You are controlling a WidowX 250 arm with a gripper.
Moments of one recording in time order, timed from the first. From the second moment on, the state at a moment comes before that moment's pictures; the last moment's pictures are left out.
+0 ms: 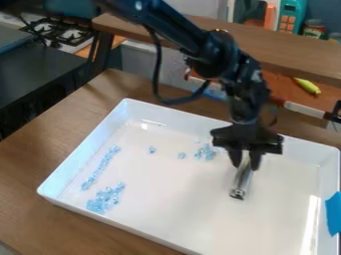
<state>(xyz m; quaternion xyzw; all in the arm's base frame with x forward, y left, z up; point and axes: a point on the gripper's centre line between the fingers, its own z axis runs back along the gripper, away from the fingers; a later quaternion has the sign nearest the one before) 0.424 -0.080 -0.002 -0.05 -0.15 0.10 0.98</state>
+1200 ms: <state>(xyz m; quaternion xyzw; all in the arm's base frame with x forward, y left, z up) 0.402 0.031 -0.001 -0.02 -0.18 0.28 0.94</state>
